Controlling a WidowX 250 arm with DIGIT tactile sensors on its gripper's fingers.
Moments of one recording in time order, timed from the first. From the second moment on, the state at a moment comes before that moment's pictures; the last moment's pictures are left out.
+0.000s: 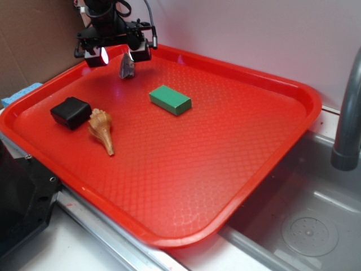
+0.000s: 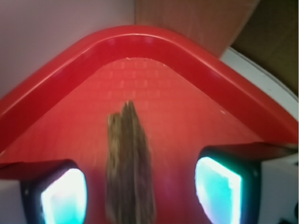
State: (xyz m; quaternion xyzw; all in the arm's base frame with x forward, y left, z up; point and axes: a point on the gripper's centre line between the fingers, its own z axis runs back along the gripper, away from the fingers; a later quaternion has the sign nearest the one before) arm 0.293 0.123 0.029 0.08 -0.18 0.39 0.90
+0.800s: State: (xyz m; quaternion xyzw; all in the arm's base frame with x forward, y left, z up) arm 0.307 0.132 0.017 0.09 -0.19 0.40 0.89
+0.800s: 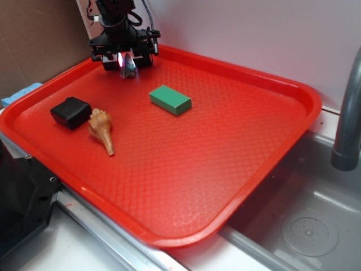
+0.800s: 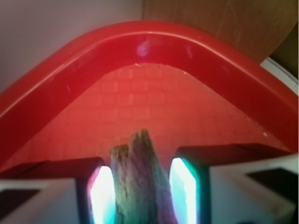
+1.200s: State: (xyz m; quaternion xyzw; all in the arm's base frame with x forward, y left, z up) arm 0.294 0.107 0.052 0.13 -0.17 0.40 0.89
